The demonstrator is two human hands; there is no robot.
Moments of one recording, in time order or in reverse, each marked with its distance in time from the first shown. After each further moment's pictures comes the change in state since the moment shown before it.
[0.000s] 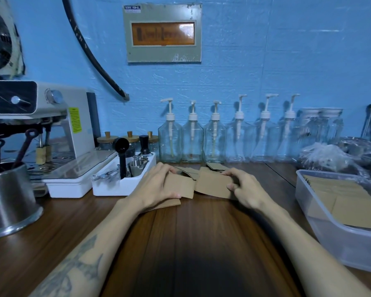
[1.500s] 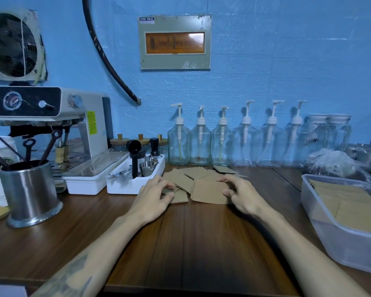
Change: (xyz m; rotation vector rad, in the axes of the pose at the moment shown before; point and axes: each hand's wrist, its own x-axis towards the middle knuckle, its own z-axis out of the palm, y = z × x) left_hand -0.047 -0.004 0.000 -0.070 0.090 -0.123; right_hand -0.015 -0.027 0.010 0.027 -0.065 -0.096
